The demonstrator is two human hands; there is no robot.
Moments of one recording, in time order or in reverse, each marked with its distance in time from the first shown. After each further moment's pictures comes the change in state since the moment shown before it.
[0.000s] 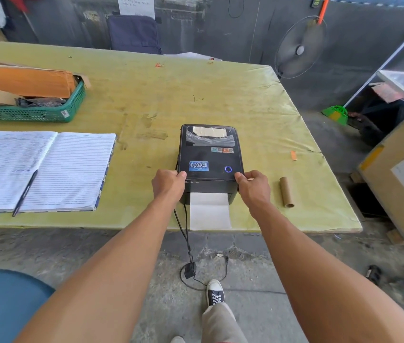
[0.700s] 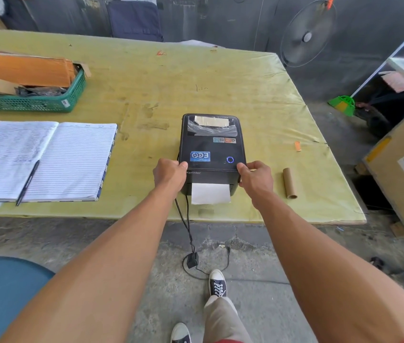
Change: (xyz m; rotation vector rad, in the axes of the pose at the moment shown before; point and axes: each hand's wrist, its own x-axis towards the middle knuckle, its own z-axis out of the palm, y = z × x) left_hand 0.004 0.000 0.002 0.036 0.023 -0.018; right_hand 0.000 0.000 0.000 0.046 -0.023 0.017
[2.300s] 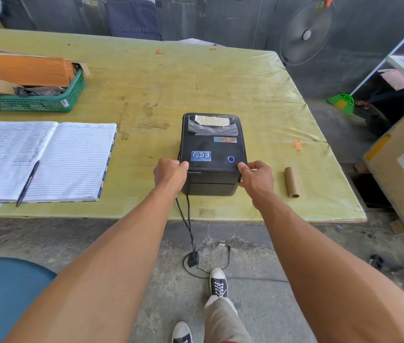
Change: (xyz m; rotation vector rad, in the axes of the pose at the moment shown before) left_hand -0.003 0.003 -0.004 -0.038 -0.022 -0.005; right_hand 0.003 0.004 0.004 0.042 0.010 0.011
